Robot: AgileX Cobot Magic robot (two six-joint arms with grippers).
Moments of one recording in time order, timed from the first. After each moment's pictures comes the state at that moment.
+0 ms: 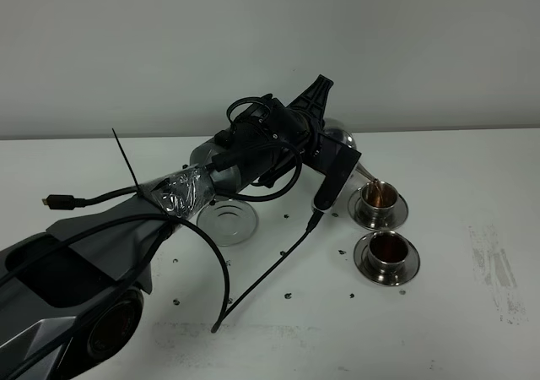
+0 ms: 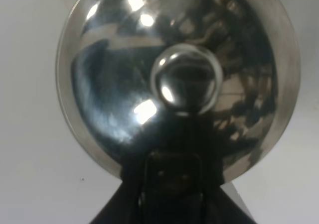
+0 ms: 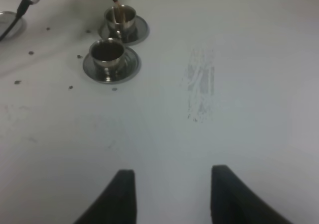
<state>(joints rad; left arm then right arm) -0.62 2.52 -2.25 0.54 0.51 1.30 0.02 -0.01 -0.53 0.15 1.12 -0.17</state>
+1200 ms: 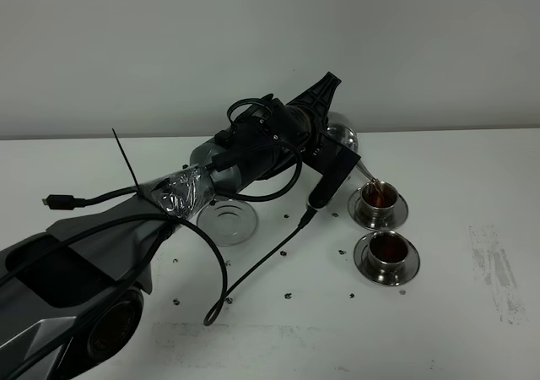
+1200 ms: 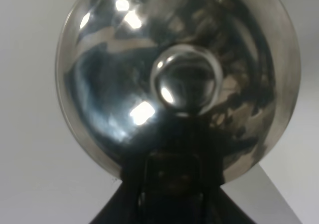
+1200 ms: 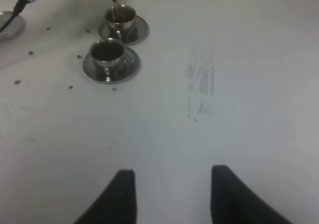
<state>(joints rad) -0.62 2.52 -2.25 0.58 0.47 1.38 0.02 -0.01 -0.53 0.15 1.12 -0.17</state>
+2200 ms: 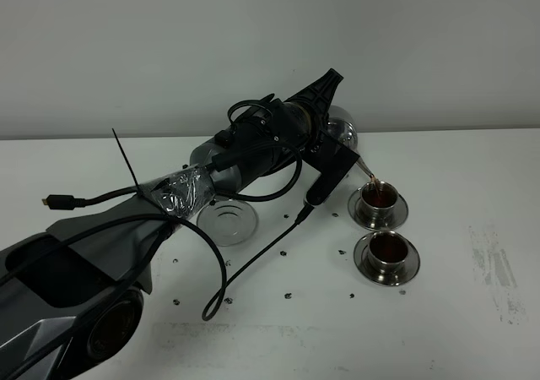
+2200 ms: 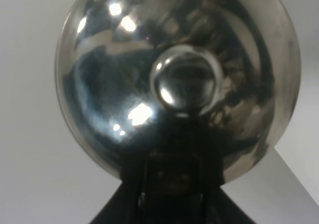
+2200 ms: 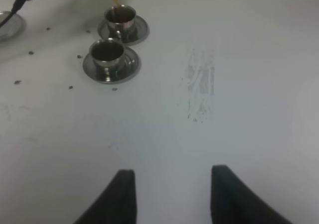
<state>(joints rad) -0.62 2.52 -2.25 0.63 0.44 1.38 0.02 -0.01 -0.53 0.15 1.12 -0.17</state>
